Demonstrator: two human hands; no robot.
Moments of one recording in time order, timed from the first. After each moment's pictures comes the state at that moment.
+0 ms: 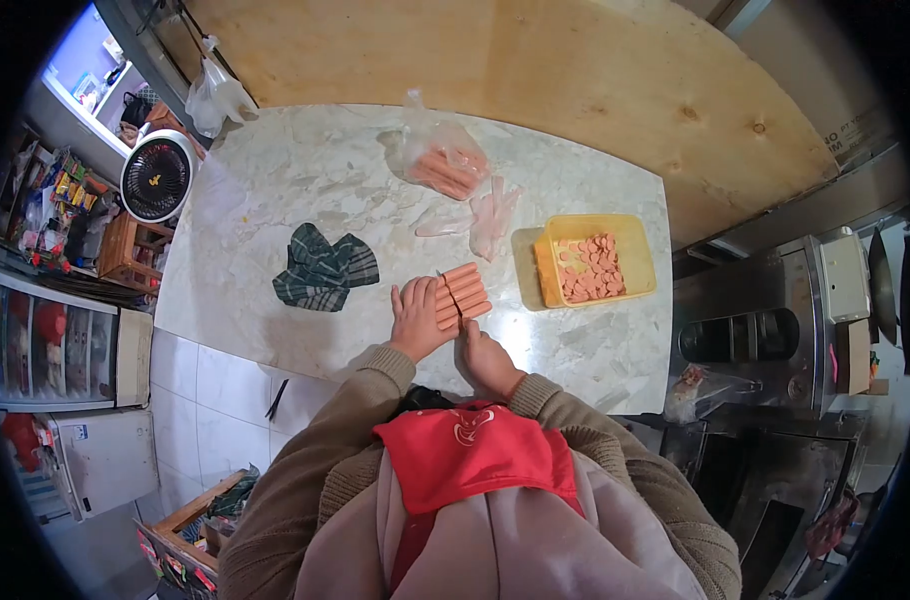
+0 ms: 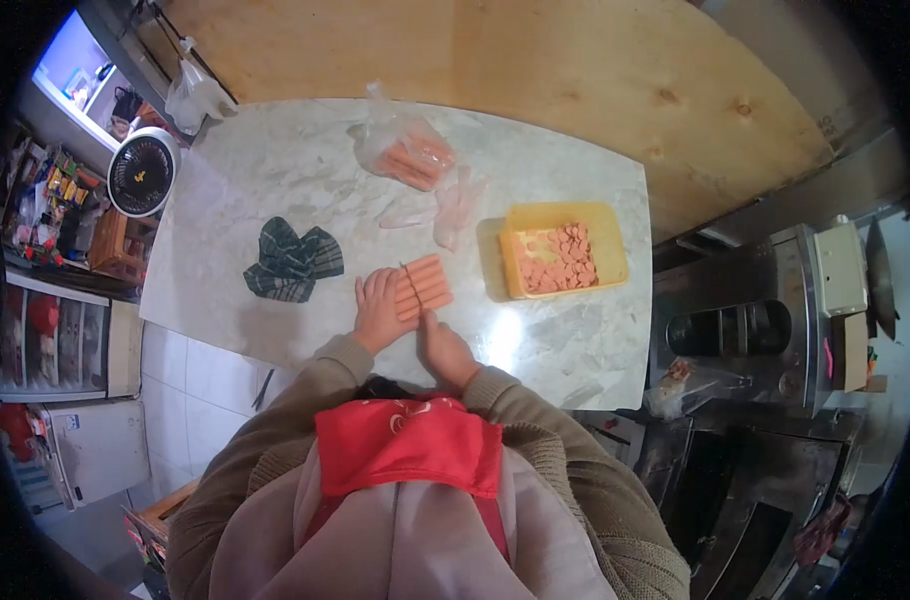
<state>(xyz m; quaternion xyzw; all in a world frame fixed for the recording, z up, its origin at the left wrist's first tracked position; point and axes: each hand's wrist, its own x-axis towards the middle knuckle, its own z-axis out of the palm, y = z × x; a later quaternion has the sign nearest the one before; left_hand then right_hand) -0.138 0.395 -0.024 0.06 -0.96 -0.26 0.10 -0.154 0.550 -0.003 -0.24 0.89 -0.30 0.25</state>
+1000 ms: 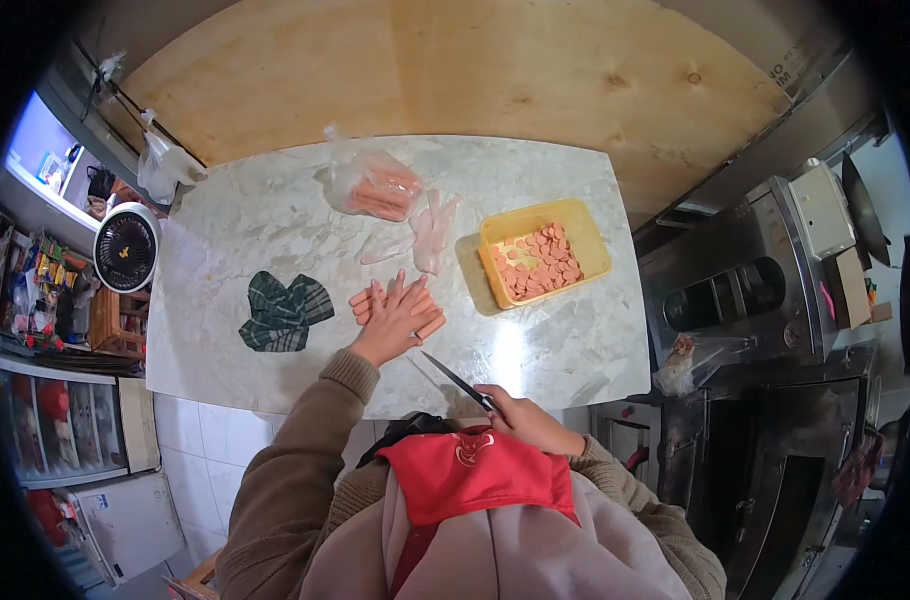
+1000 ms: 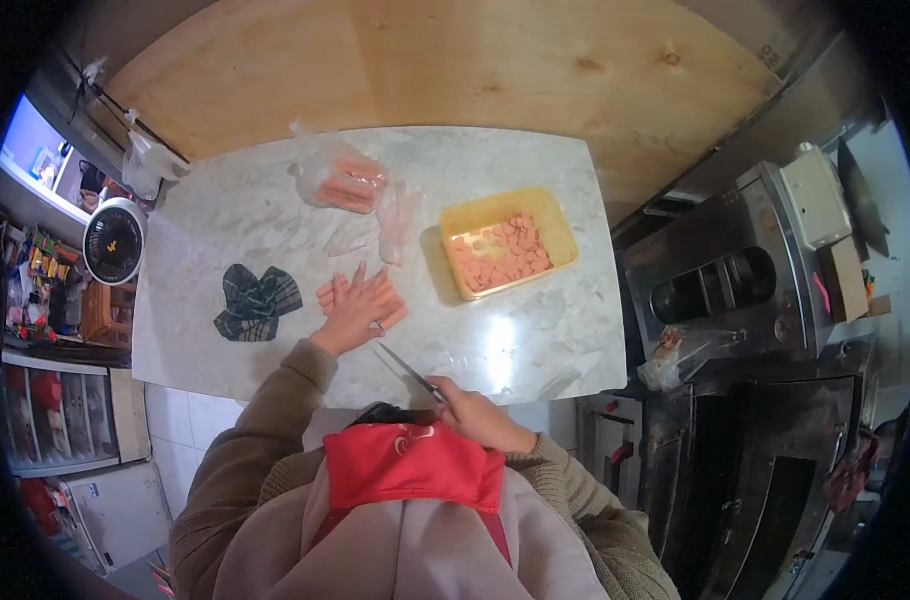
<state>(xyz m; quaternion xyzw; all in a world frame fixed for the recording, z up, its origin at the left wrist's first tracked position) -0.177 0.396 0.011 -0.23 -0.97 -0.13 0.00 -0.113 0.659 0.106 -0.24 0.82 -0.39 0.35</state>
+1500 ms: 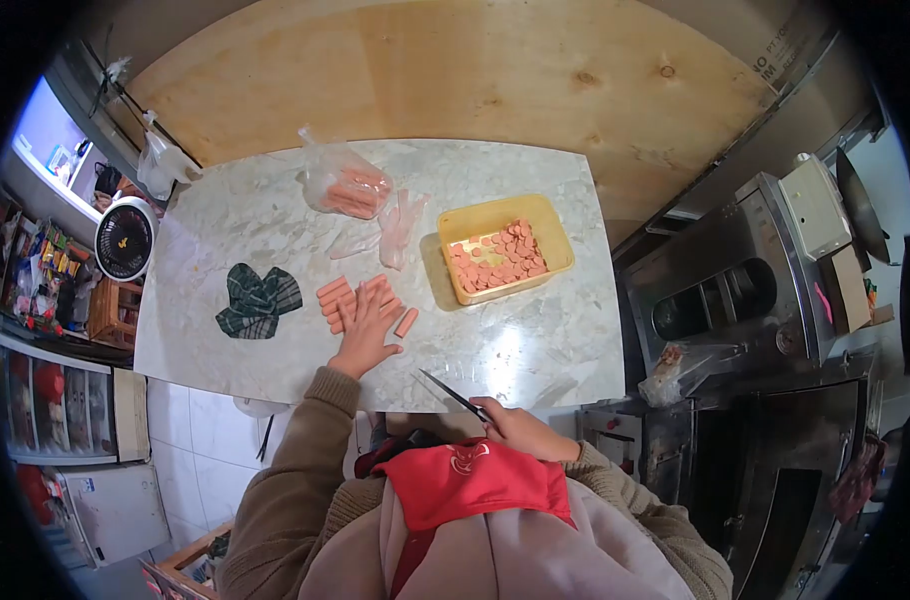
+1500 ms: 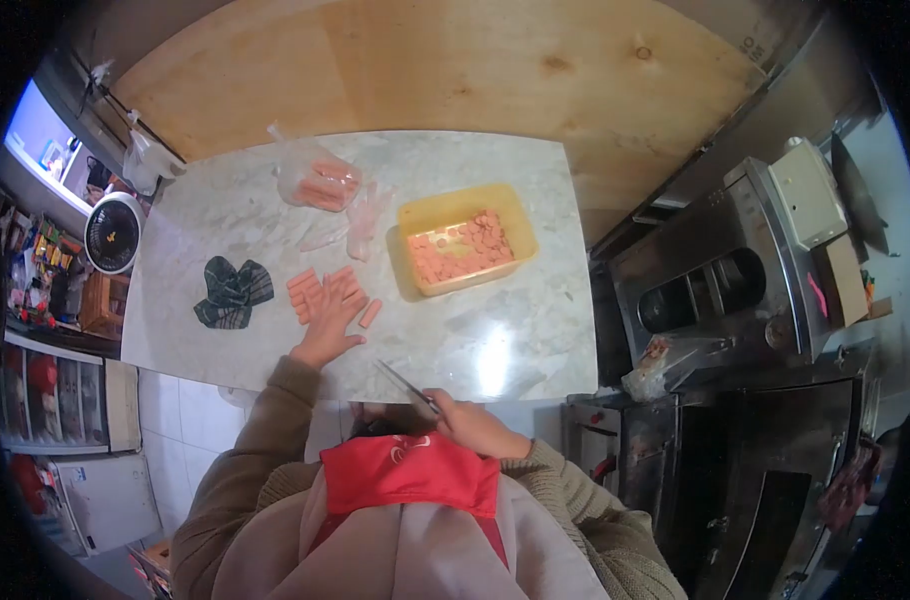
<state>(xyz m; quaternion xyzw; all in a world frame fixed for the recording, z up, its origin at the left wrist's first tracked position) -0.147 0.444 0.015 -0.09 -0.97 -0.23 0.02 -0.104 0.734 0.100 -0.29 0.82 -0.37 0.34</state>
